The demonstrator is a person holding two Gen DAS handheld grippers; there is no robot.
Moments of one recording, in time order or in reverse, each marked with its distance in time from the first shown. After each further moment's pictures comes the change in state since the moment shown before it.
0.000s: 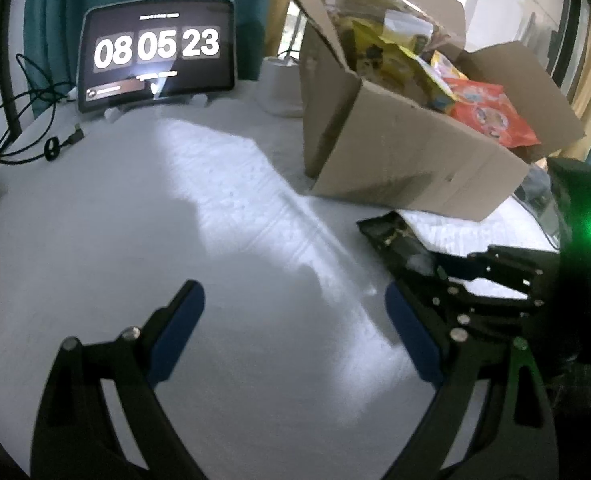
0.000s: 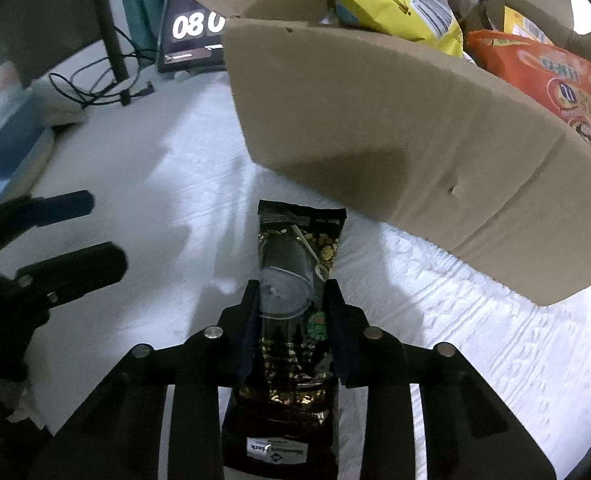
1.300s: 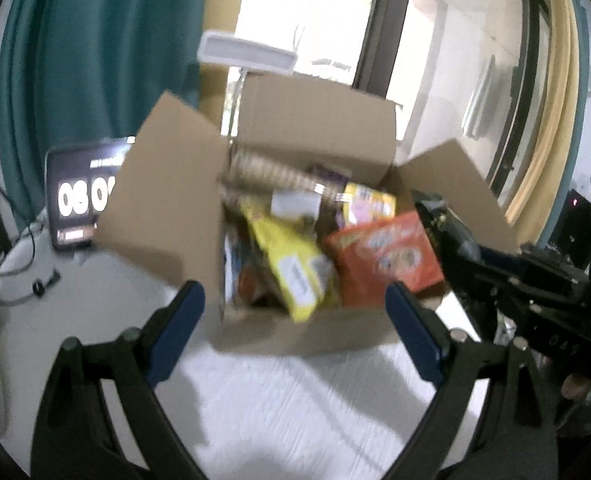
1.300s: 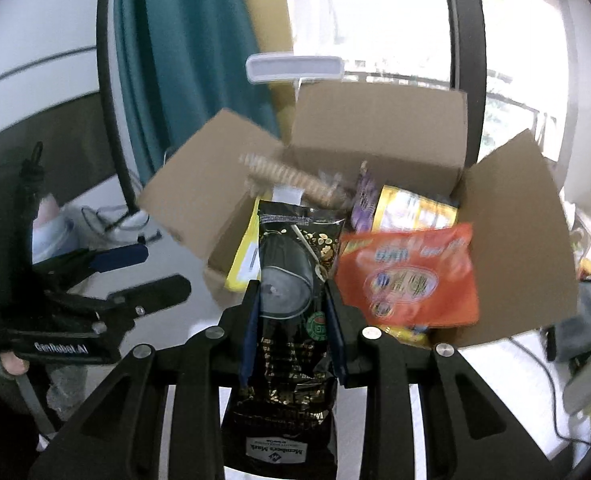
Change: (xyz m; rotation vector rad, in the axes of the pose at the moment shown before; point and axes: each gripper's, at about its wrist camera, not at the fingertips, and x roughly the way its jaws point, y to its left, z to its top) left arm -0.076 -0.083 0.112 0.059 -0.276 -0.078; right arm -0.182 -0.059 0.060 0.035 -0.393 -0.051
